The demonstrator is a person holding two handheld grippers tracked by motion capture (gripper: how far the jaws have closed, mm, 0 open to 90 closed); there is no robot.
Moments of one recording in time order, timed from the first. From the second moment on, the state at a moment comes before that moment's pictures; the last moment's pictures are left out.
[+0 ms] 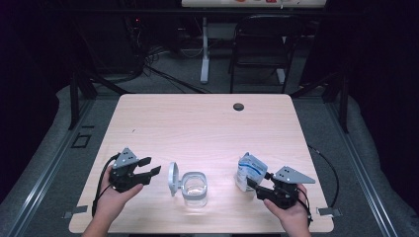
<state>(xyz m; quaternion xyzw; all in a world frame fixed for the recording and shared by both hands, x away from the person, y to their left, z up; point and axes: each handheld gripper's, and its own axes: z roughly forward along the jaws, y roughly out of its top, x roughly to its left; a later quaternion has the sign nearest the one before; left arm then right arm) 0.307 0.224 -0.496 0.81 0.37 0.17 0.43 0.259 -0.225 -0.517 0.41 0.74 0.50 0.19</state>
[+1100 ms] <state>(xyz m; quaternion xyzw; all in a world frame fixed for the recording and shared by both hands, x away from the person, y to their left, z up) 0.307 0.227 -0.493 0.81 0.37 0.17 0.43 0.266 -0.223 -0.541 0.45 0.73 0.49 0.15</state>
